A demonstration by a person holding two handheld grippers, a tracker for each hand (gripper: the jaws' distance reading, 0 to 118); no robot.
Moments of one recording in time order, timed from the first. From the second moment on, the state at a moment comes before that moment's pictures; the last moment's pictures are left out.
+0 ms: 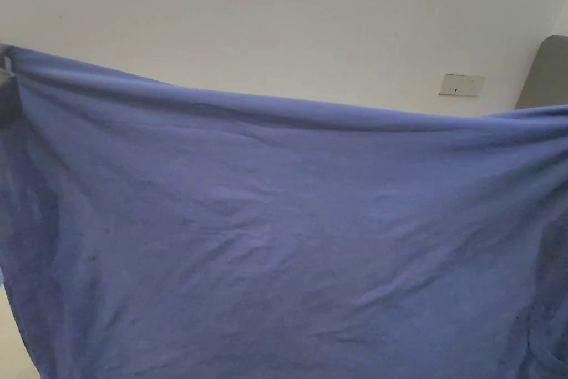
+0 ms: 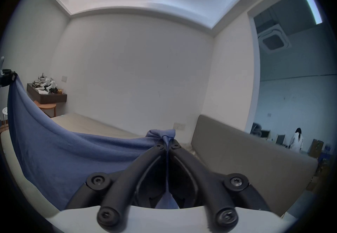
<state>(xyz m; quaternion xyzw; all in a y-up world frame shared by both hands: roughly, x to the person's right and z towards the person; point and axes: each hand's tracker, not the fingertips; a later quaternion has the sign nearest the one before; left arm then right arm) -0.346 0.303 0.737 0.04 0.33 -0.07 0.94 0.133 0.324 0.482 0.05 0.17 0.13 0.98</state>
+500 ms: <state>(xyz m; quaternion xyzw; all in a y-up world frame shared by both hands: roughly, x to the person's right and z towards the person) -0.358 0.400 0.713 0.11 0.34 -0.09 0.93 0.117 0.419 0.452 0.10 0.16 0.12 0.97</state>
